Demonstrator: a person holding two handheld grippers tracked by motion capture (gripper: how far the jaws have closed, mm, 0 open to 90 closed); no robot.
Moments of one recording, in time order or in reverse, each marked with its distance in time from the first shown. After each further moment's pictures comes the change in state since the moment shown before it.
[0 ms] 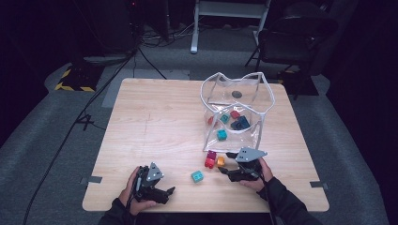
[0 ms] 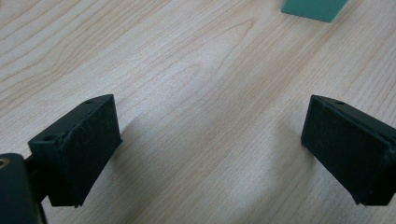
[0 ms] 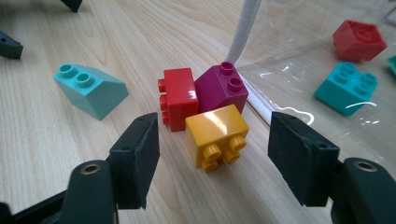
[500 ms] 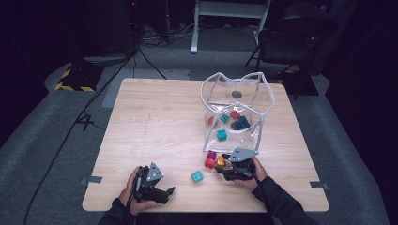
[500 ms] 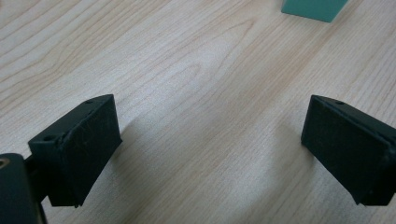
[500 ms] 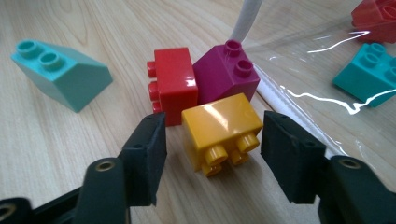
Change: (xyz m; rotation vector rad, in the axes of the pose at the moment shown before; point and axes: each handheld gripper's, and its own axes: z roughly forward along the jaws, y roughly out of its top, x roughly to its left) left arm 0.000 0.000 0.000 -0.001 -0.001 -0.001; right arm 0.002 -0.004 0.023 0.058 -0.017 -0.004
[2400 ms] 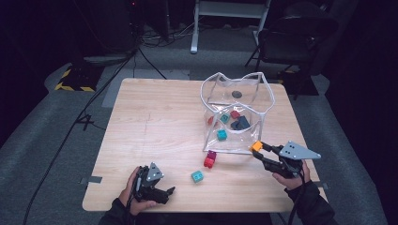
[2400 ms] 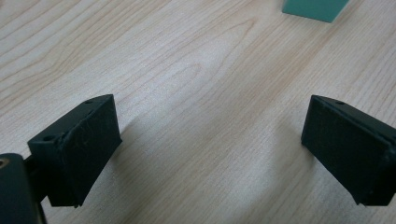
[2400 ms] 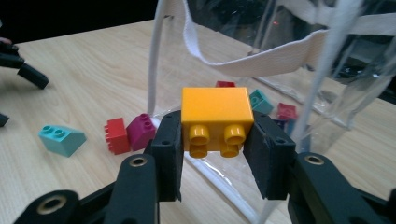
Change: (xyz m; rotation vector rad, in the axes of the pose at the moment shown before) left arm 0.000 0.000 0.000 0.001 0.003 -0.002; right arm -0.031 0.001 -0.134 -0.268 -0.199 0.087
